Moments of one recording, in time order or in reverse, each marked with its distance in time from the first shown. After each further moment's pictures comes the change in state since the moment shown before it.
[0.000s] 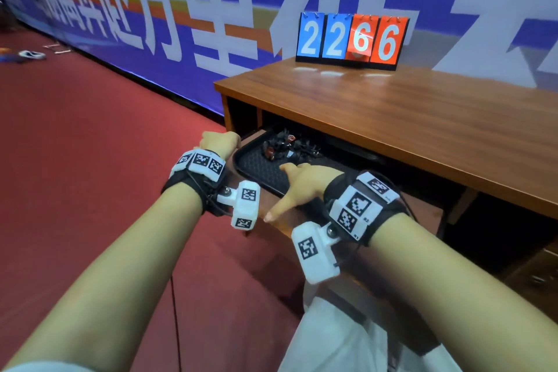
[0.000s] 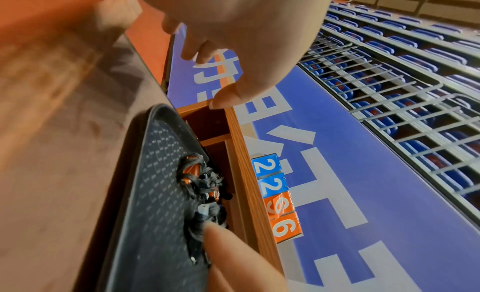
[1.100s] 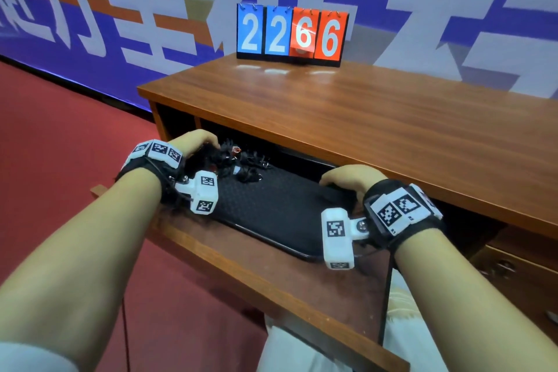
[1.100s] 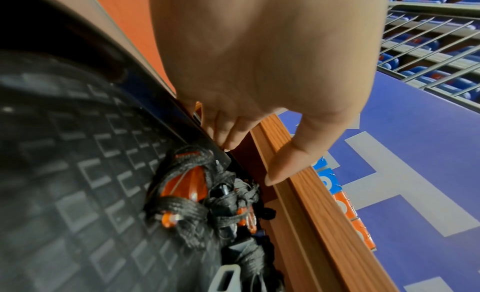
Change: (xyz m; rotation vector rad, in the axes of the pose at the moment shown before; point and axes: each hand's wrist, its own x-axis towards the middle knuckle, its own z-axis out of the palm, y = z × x) left_hand 0.056 0.042 0.069 0.150 -0.614 0.080; right_hand 0.006 0.145 -0.028 0.852 0.227 0.508
